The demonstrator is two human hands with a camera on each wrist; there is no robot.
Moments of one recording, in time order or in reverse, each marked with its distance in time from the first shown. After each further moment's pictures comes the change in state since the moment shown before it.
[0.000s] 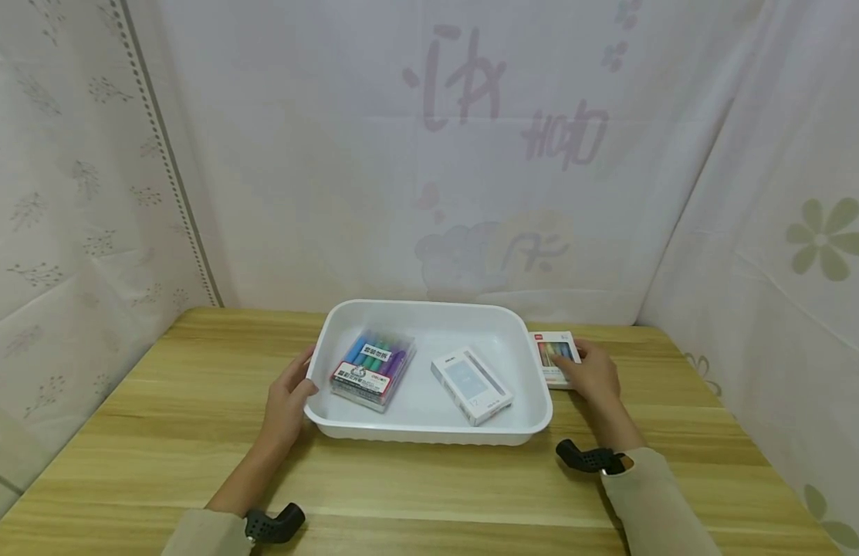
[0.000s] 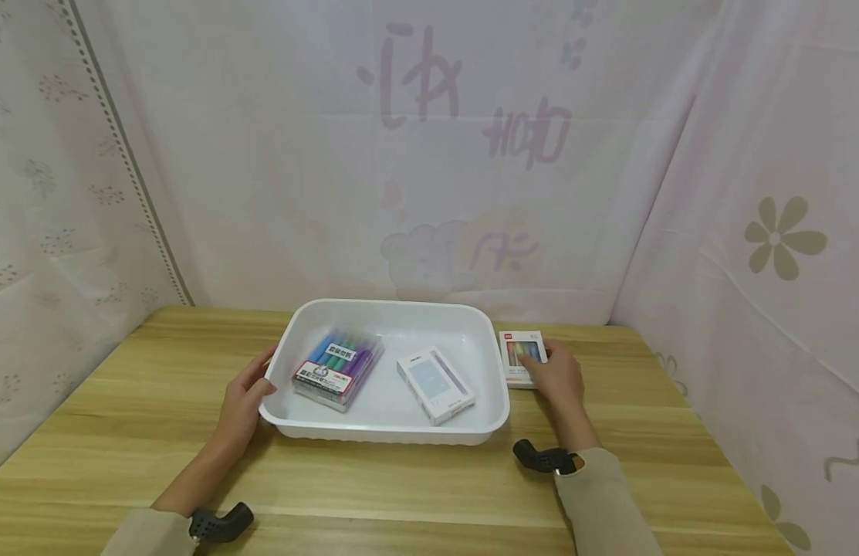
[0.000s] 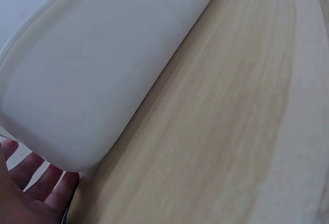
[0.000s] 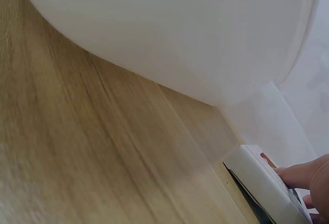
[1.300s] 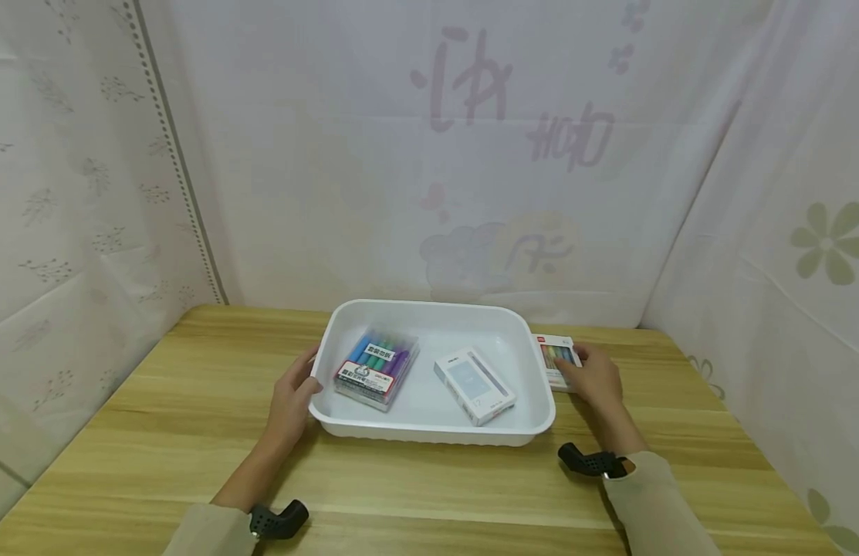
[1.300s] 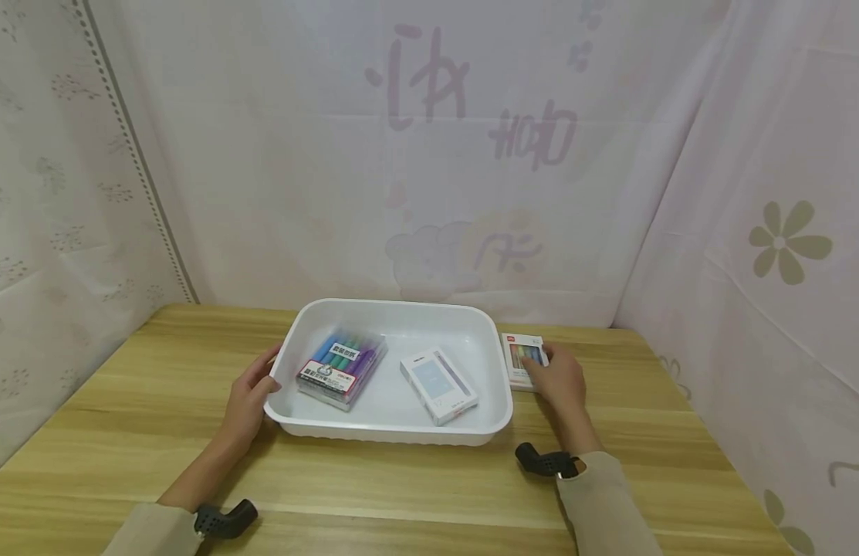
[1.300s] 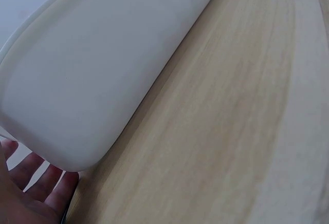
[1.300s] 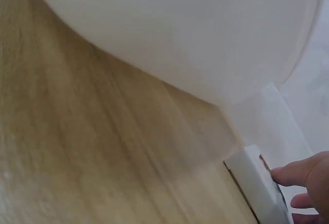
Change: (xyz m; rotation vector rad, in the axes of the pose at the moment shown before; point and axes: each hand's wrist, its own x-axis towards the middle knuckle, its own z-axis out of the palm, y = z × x) left_hand 0.000 0.001 0.001 -0.037 -0.005 0.019; right_hand -0.001 0.003 0.000 -0.064 -0.009 -0.034
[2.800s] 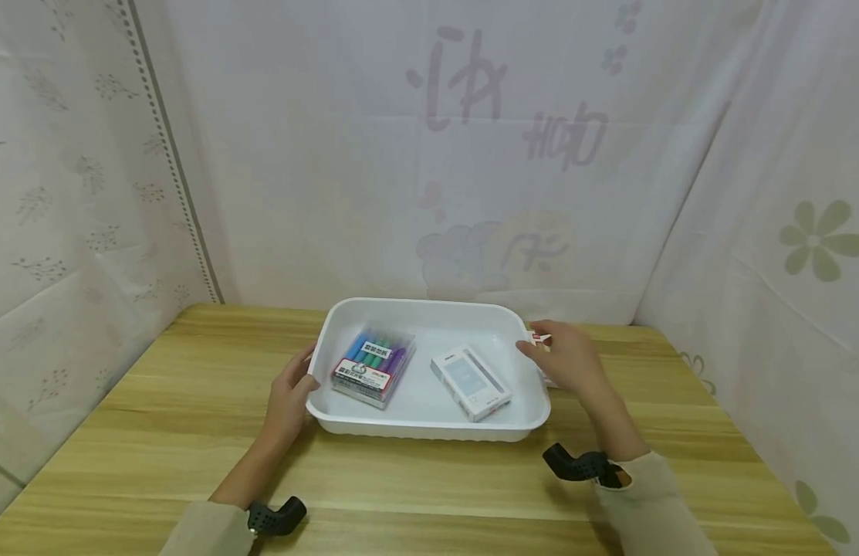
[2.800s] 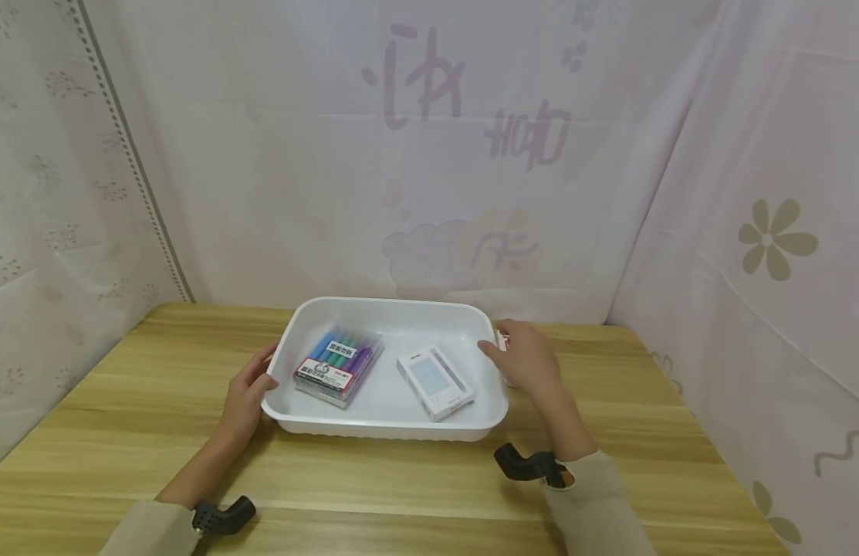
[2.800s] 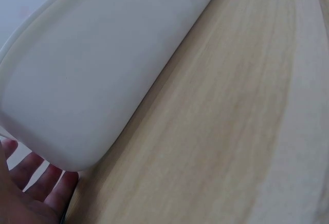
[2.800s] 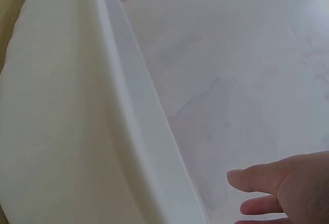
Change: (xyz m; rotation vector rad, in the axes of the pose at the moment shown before) left_hand 0.001 -0.003 -0.002 0.010 -0.011 -0.017; right_hand -0.046 -0.095 -0.029 -0.163 -0.057 -0.356
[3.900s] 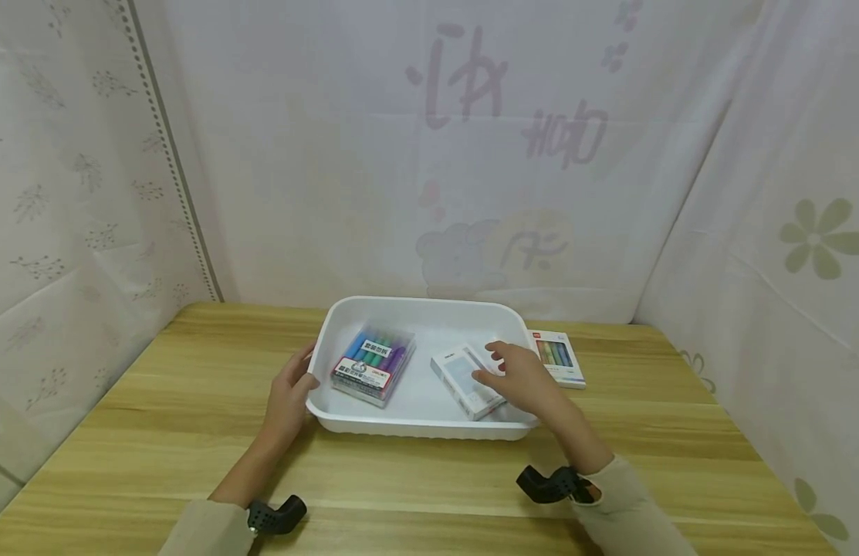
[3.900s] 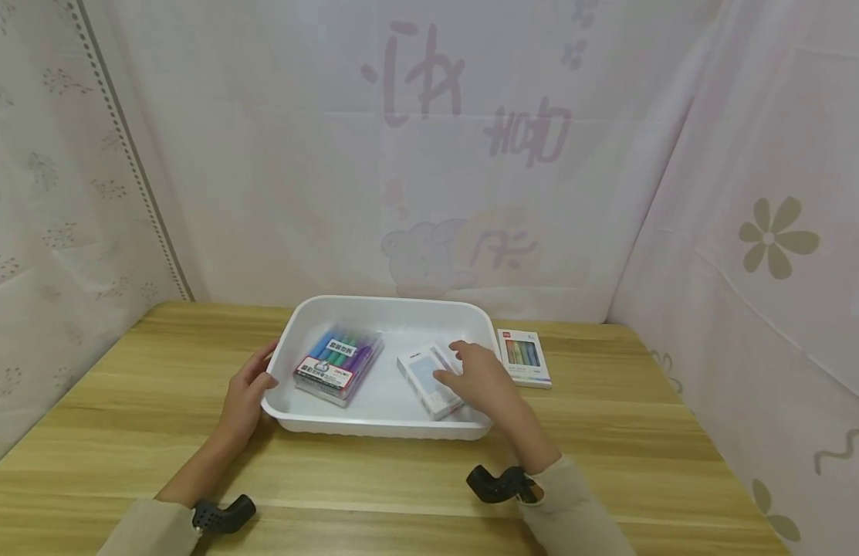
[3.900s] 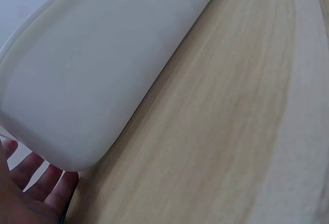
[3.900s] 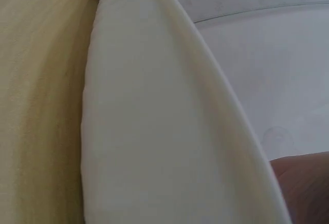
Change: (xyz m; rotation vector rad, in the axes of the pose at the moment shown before) left_hand 0.000 0.001 -0.001 0.014 -0.011 0.000; right_hand -0.011 -0.042 0.045 0.029 -0.198 -0.038
